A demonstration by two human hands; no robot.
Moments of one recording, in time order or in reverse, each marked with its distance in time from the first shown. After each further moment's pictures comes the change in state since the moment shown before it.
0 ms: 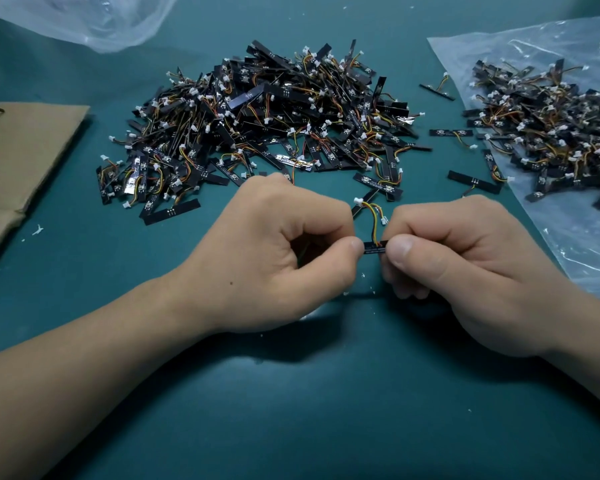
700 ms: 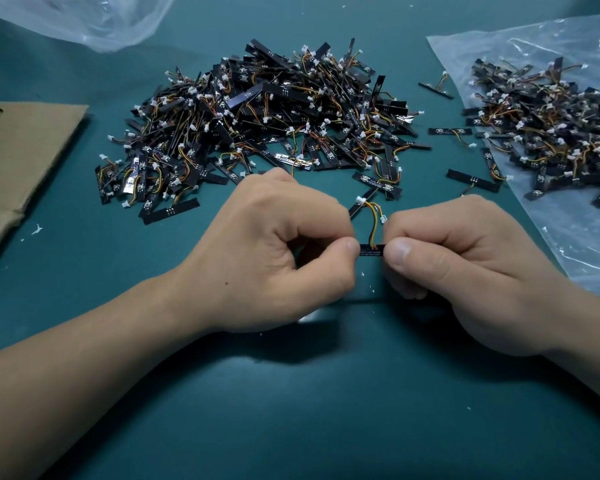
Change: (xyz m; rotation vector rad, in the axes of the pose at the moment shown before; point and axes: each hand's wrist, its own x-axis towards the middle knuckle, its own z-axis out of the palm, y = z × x) left_hand -0.001 0.000 0.001 -0.026 0.018 0.048; right_hand 0.000 0.004 0.000 0.011 -0.068 -0.028
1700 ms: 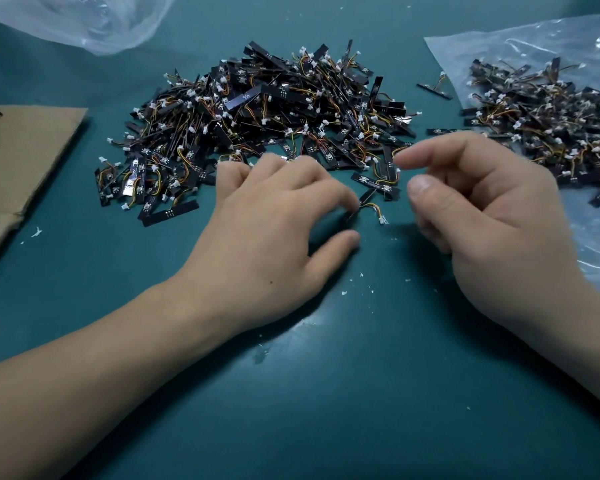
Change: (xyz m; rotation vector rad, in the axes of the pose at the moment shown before) left_hand 0.003 0.001 0.007 0.513 -0.010 -0.260; right_hand 0.005 0.014 0.003 0.133 0.509 0.068
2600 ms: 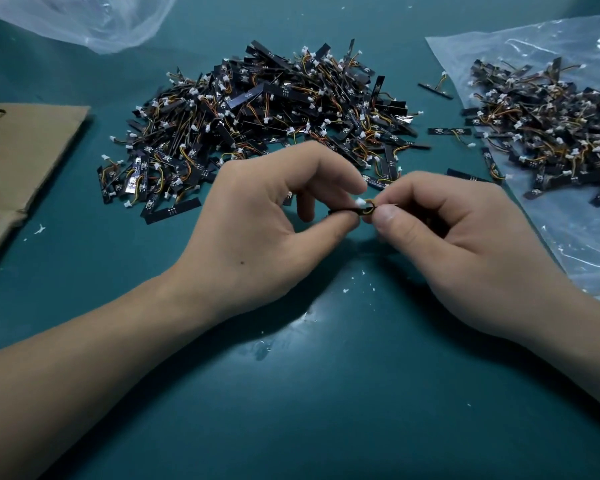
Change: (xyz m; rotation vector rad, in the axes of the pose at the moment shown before) left_hand 0.001 -0.007 0.000 -0.531 0.184 0.101; right_hand -0.004 -0.008 0.004 -0.320 -0.213 -0.005
